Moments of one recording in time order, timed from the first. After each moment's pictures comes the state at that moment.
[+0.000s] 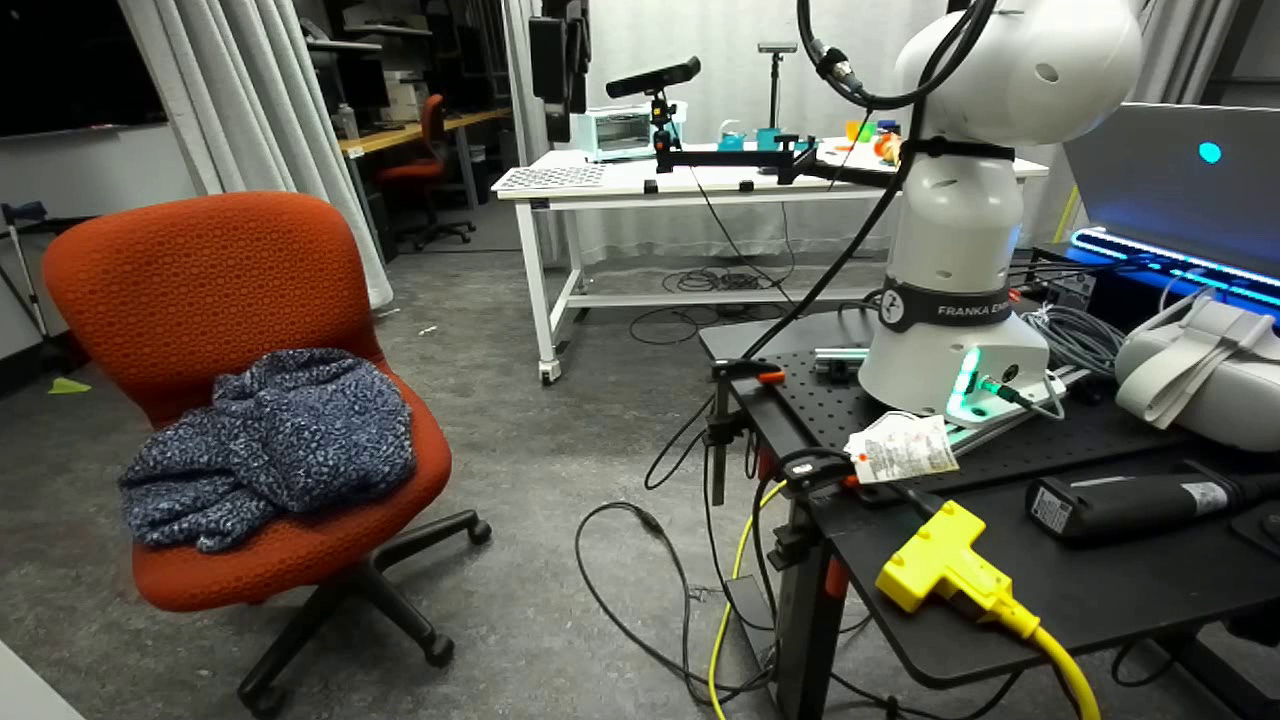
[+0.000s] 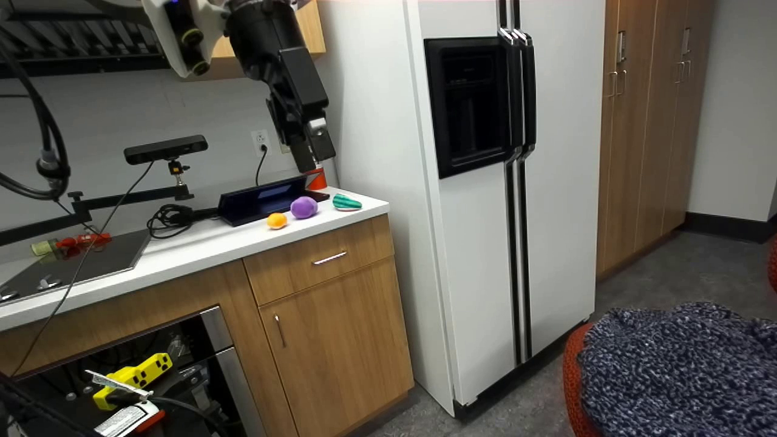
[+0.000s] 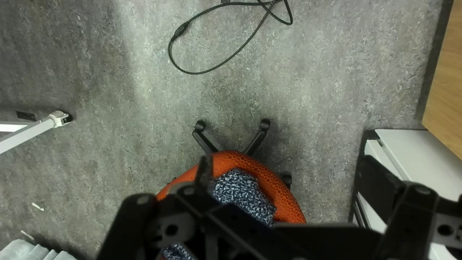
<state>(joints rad) -0.20 -0.56 0.02 -2.55 -0.25 2.08 0.20</state>
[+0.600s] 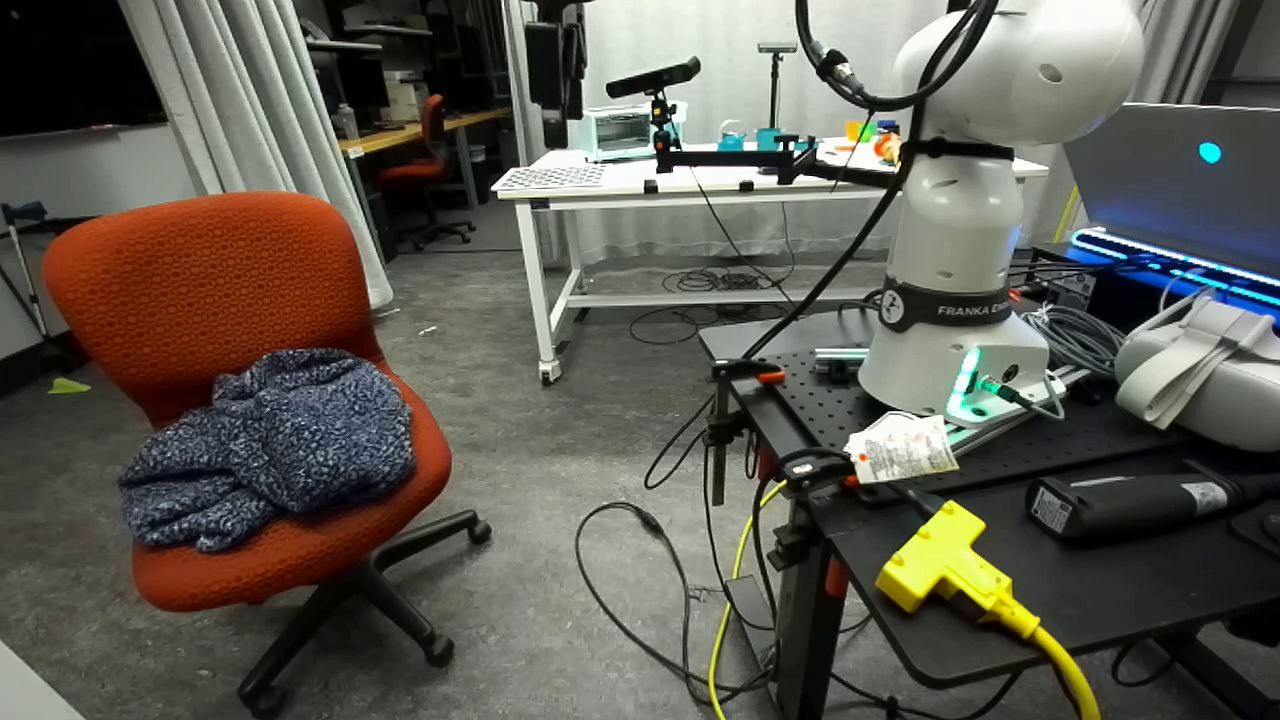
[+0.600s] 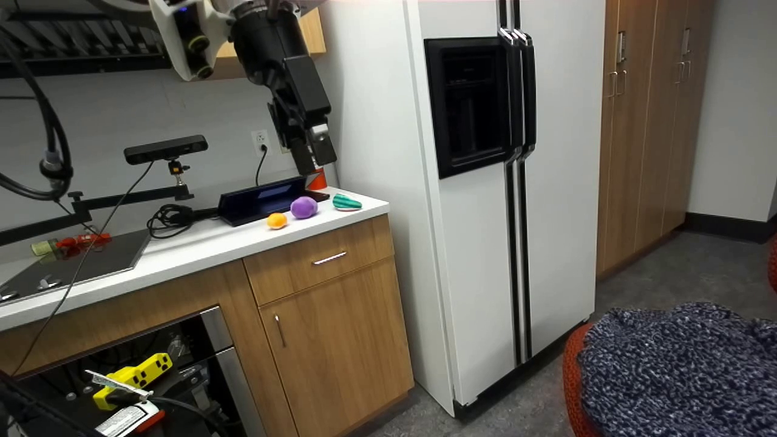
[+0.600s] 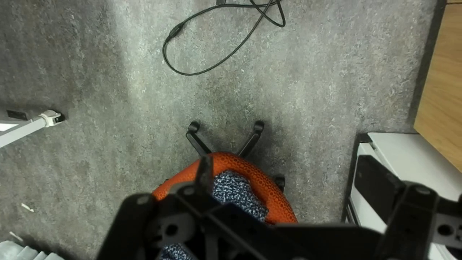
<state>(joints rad) -0.18 -0.54 0.01 -2.54 -0.24 2.08 0.20</state>
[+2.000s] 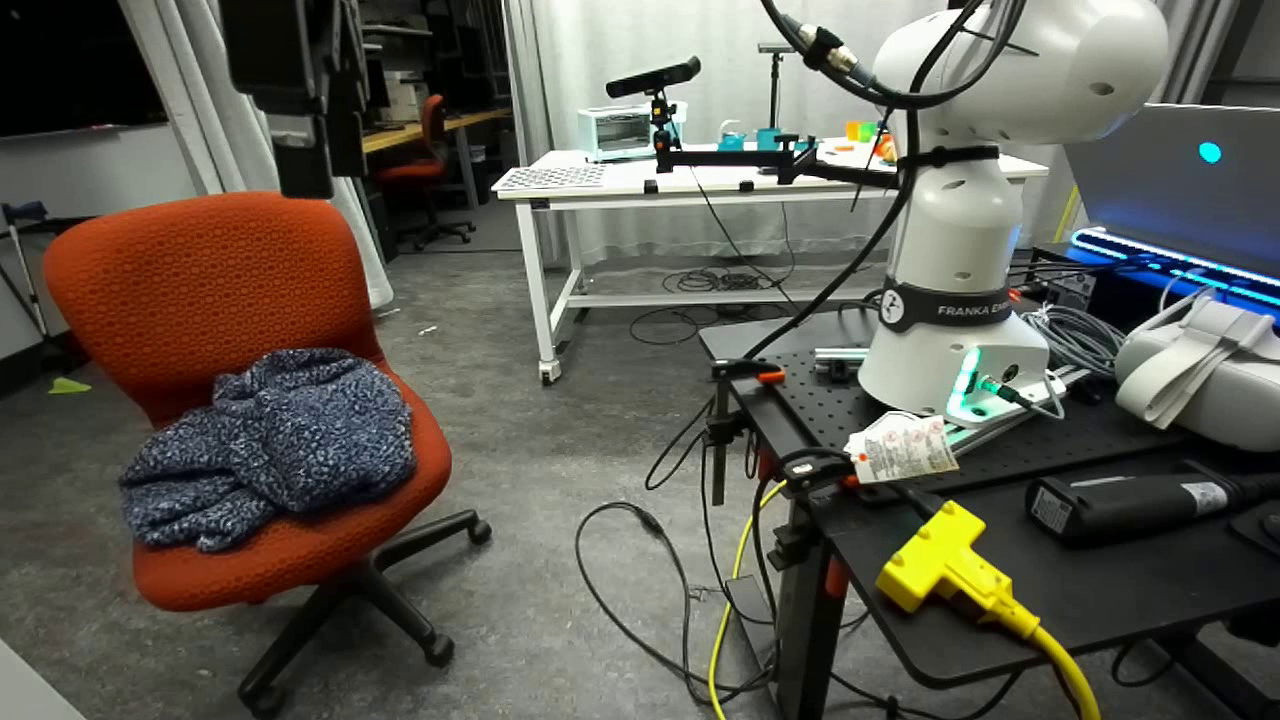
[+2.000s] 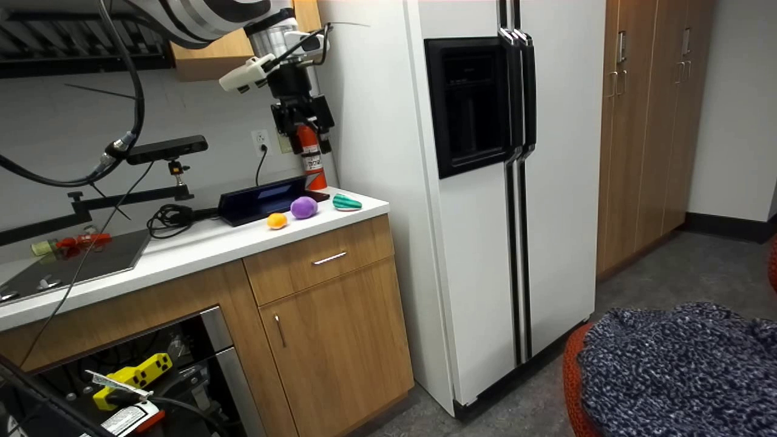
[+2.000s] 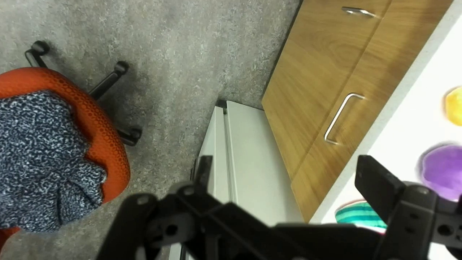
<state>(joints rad) 0.11 -0.13 0.13 -2.16 0.02 2.20 0.14</state>
